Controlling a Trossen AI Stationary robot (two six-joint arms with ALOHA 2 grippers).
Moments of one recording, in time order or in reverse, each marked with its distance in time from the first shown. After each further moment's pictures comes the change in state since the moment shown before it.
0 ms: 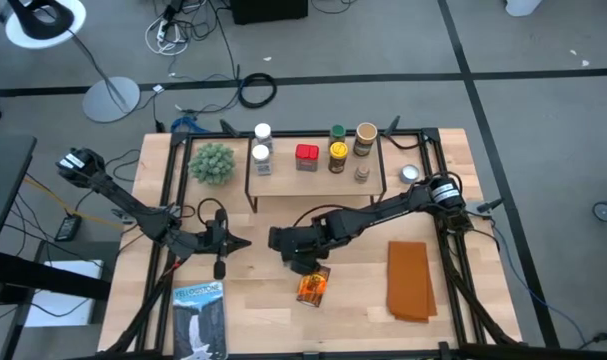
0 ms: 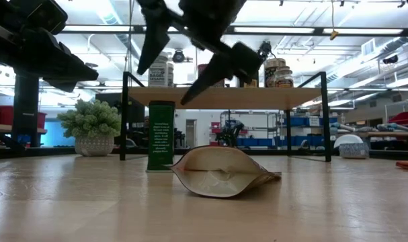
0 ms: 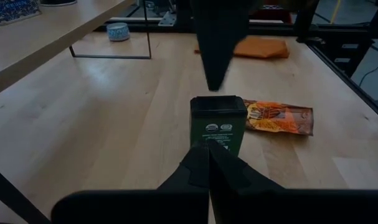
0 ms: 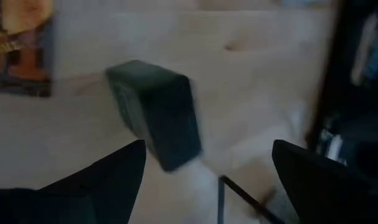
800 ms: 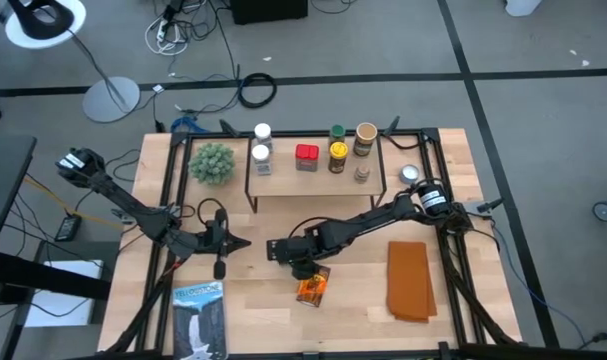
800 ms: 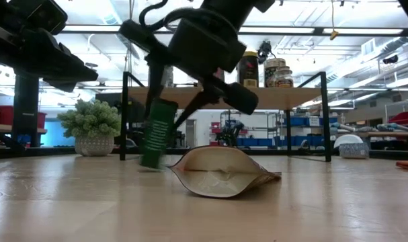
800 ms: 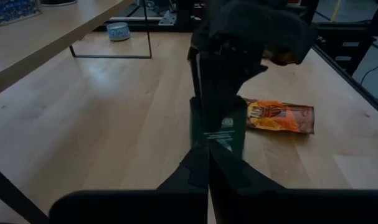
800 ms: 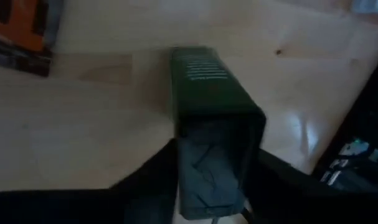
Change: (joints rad) left arm 0.001 0.000 0.000 -0.005 0.000 0.005; right arm 0.015 0.114 0.000 0.040 0.070 -0.193
